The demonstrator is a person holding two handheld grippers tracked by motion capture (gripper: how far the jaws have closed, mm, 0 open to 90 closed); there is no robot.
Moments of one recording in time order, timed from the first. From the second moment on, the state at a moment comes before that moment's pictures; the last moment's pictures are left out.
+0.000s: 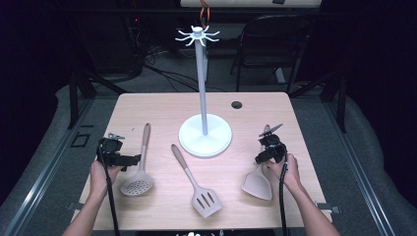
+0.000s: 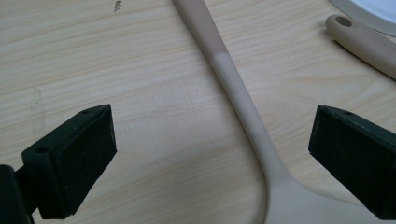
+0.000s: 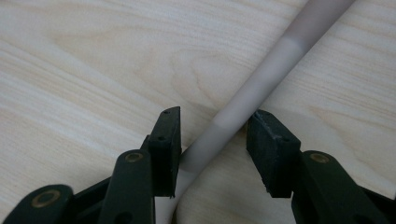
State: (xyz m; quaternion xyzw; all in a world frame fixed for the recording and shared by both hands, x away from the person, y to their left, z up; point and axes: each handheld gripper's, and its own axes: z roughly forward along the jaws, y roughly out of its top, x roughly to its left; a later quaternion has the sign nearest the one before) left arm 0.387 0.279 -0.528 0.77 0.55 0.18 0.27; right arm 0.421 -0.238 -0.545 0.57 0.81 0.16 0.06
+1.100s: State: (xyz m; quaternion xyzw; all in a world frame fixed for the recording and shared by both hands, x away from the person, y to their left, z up) left arm 0.386 0.275 -0.528 0.78 0.53 0.19 0.27; right arm 0.410 -0.226 -0.541 0.49 0.87 0.12 0.02
